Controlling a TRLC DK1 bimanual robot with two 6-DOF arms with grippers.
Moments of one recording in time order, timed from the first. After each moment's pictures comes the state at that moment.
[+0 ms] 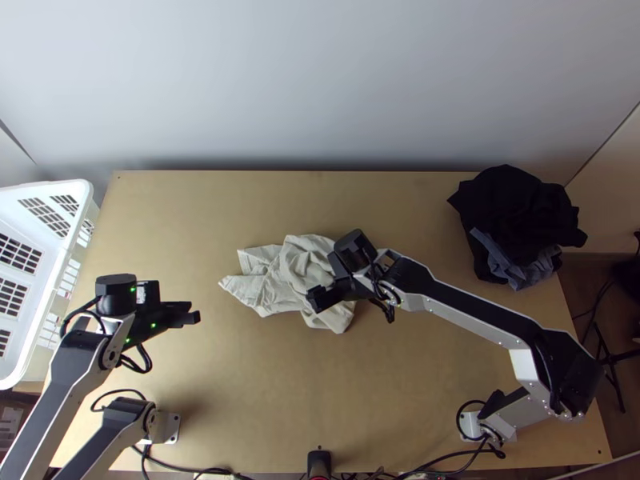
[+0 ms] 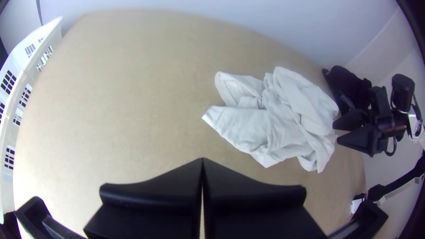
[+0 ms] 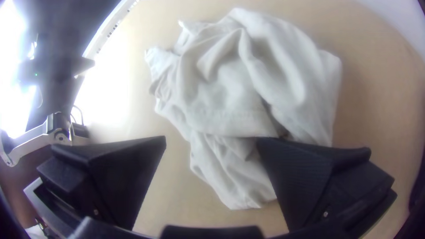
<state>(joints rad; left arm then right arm) -0.09 0.79 0.62 -0.65 0.20 -0.21 0.84 1.67 1.20 -0.45 -0.20 0.37</state>
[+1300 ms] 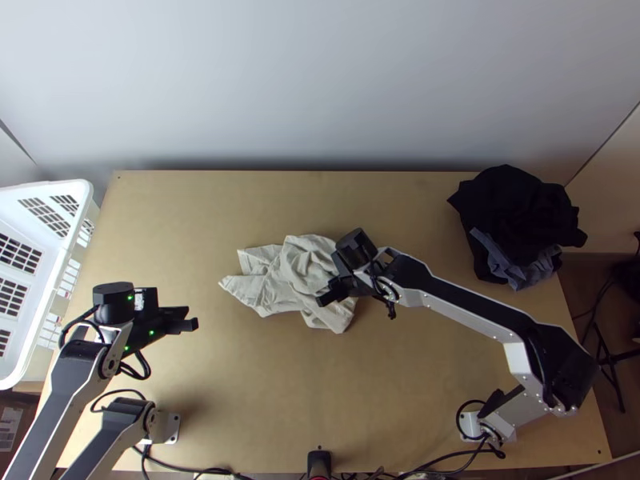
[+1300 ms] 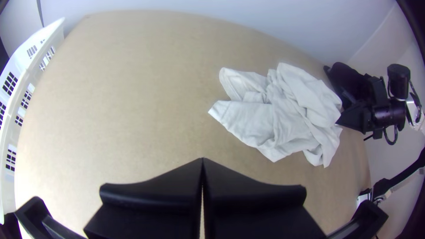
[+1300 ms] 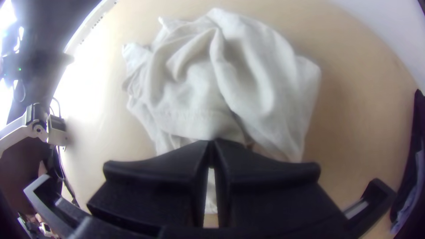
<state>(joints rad) -0.07 0.73 0.56 -0.64 0.19 -0.17 0.81 1.70 1.21 -0.48 -0.10 0.26</state>
